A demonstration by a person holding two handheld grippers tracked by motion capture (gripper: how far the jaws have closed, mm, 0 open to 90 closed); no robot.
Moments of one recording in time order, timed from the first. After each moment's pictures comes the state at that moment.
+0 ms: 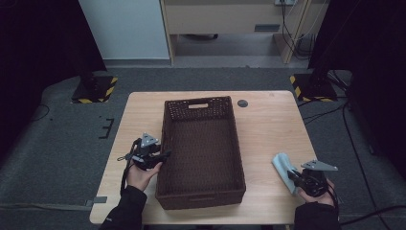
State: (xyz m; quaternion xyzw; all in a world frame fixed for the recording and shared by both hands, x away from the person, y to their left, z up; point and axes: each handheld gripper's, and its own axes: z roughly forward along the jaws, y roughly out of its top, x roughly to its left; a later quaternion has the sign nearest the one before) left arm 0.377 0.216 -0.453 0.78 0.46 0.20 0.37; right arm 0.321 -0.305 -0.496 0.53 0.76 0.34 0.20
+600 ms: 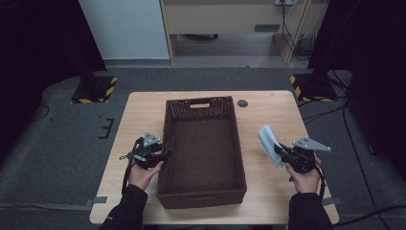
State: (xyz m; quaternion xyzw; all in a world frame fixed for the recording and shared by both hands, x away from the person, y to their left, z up) left arm 0.381 0.211 -0.451 0.78 0.46 0.20 0.37; right arm 0.371 -0.270 -0.456 0.47 0.72 0.45 0.24
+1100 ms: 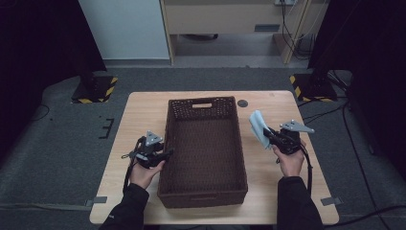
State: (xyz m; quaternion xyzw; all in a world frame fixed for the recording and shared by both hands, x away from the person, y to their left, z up) left arm 0.383 0.205 -0.451 0.79 0.45 0.20 0.37; right arm 0.429 -0.244 -0.456 0.47 0.71 0.47 0.24
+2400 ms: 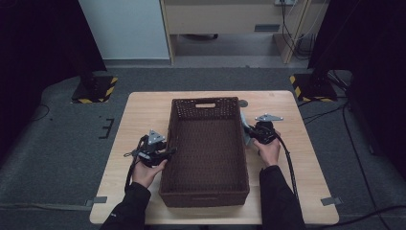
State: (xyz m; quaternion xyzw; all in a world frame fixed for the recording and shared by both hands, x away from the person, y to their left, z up) left arm 0.388 0.201 -0.452 0.79 0.44 0.20 0.37; right arm 0.499 -0.197 -0.506 0.46 0.75 0.43 0.19
